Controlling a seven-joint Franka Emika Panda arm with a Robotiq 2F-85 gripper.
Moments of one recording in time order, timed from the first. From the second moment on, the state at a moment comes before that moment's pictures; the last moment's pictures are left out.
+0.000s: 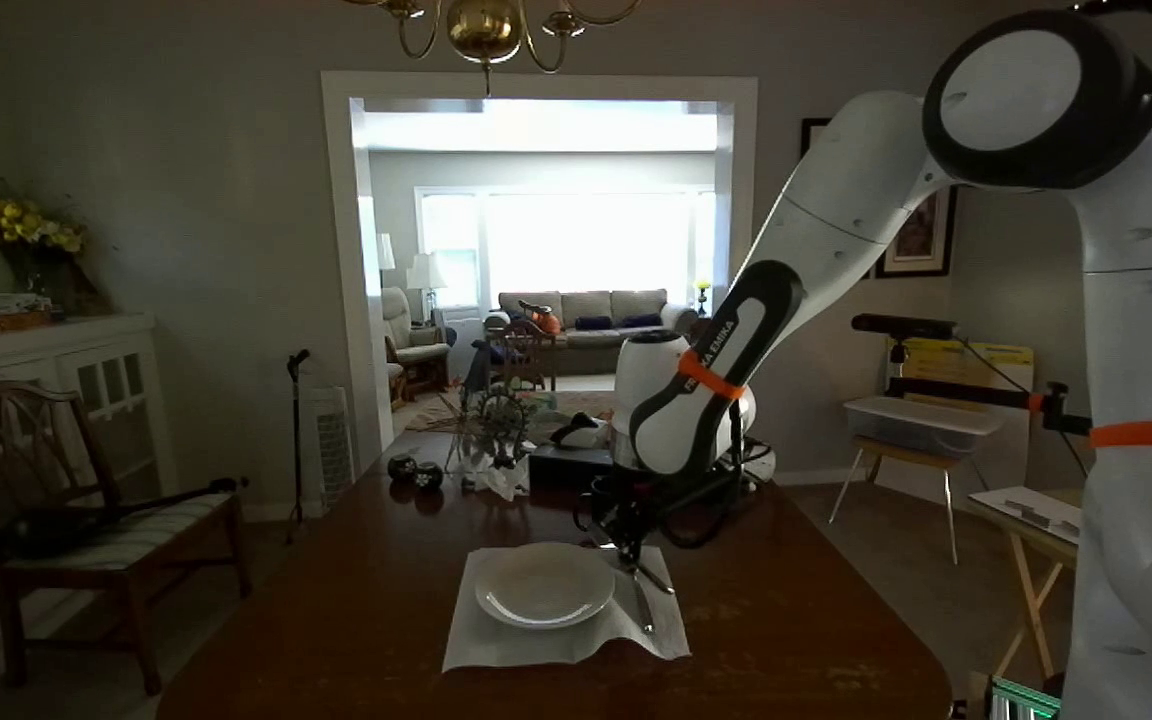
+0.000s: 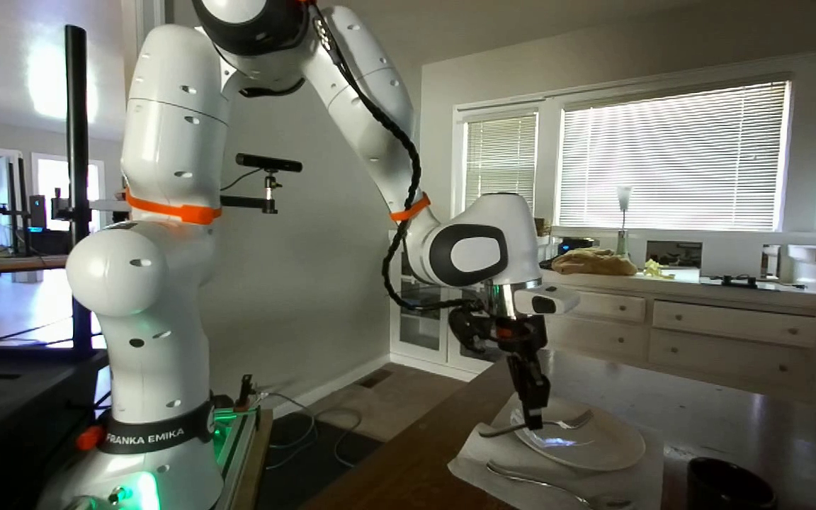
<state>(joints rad) 0.00 0.13 -0.12 -2.45 -0.17 2.77 0.22</state>
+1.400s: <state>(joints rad) -0.03 0.25 -0.03 -2.28 -0.06 2.59 -0.10</state>
